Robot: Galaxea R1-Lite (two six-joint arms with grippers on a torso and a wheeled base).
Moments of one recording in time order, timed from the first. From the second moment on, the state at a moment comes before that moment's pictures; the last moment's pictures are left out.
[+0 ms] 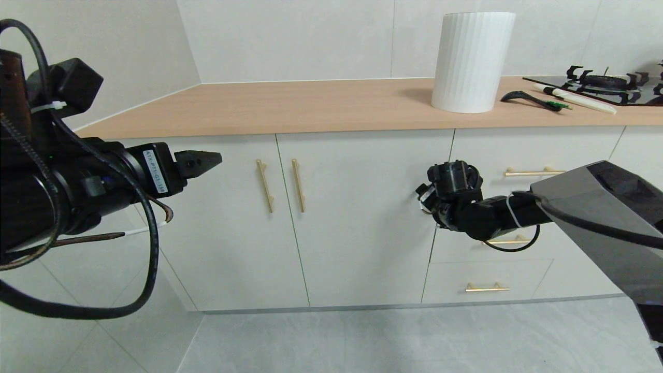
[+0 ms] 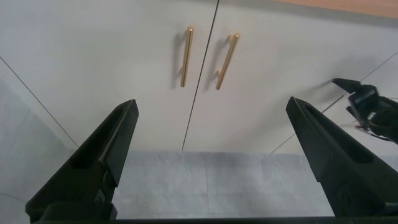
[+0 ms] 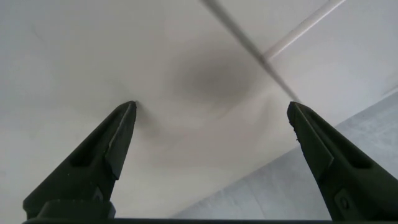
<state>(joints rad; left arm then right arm) -0.40 1.34 -1.01 -0.07 0.32 -0.28 0.40 2.36 -1.60 -0.31 -0.43 0.95</state>
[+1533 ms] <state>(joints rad) -0.11 0.21 -0.38 0.25 0.31 0.03 -0.27 0.46 -0.64 0.45 0.71 0.28</state>
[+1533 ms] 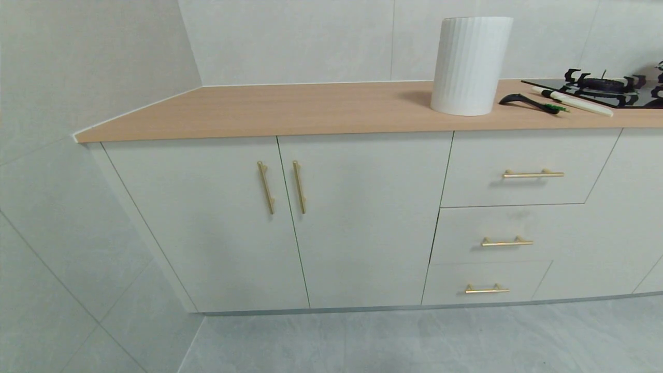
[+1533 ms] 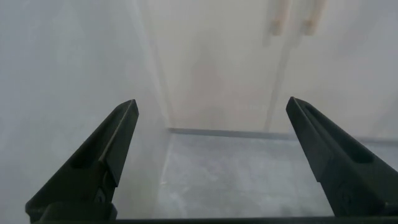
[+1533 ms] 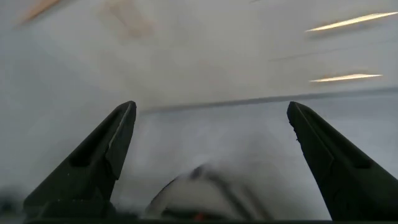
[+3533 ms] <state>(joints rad) 0.00 0.00 0.00 -0.04 0.28 -0.03 0.00 0.01 0.00 -0.06 -0.14 0.00</state>
